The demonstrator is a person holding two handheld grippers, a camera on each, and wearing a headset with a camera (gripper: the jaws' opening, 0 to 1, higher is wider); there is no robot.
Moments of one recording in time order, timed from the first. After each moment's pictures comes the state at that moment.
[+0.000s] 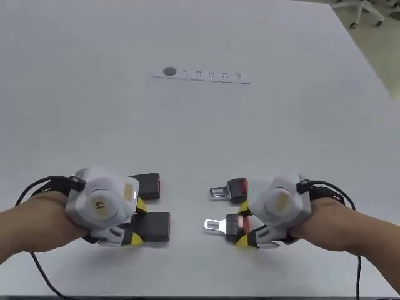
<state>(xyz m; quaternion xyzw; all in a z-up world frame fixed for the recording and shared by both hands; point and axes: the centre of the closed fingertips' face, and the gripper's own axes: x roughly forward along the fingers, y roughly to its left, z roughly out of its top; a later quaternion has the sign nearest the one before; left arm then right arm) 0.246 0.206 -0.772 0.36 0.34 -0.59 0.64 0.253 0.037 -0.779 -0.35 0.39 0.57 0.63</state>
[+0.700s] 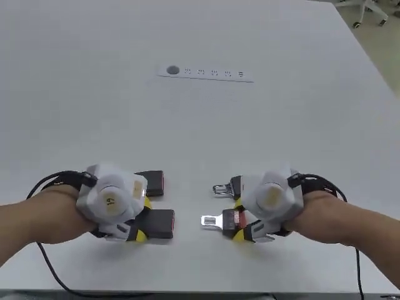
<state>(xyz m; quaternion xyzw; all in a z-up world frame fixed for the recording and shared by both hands) 0.247 0.206 -0.776 0.36 0.35 -0.59 0.63 0.254 0.061 -0.780 -0.36 0.38 0.57 0.63</state>
